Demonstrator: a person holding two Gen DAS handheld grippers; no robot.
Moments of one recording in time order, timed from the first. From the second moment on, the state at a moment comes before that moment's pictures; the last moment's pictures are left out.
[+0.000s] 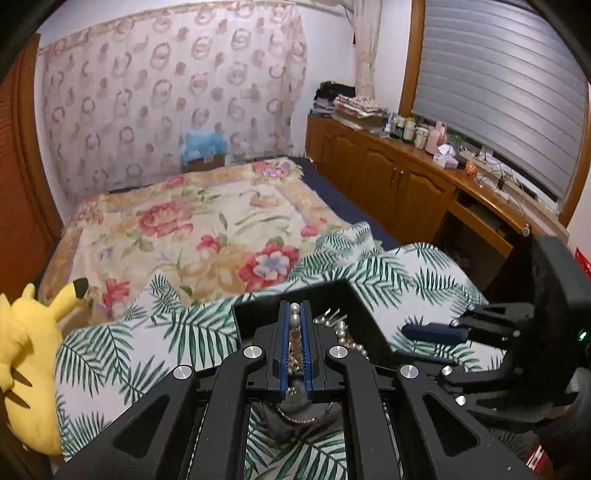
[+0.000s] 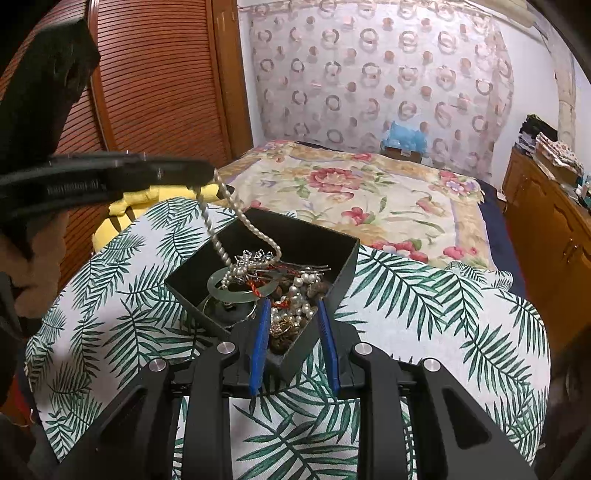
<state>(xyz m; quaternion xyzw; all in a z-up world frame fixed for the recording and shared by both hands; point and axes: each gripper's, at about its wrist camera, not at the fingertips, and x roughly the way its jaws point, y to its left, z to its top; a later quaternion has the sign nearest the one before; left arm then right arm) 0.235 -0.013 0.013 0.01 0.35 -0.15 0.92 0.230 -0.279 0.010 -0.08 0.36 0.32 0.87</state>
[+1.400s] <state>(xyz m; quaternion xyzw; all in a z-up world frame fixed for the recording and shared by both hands) 0.090 -0.012 -0.016 0.00 0.32 -0.04 0.95 0.110 -0.324 0.018 -0.02 0.30 0.22 0.93</state>
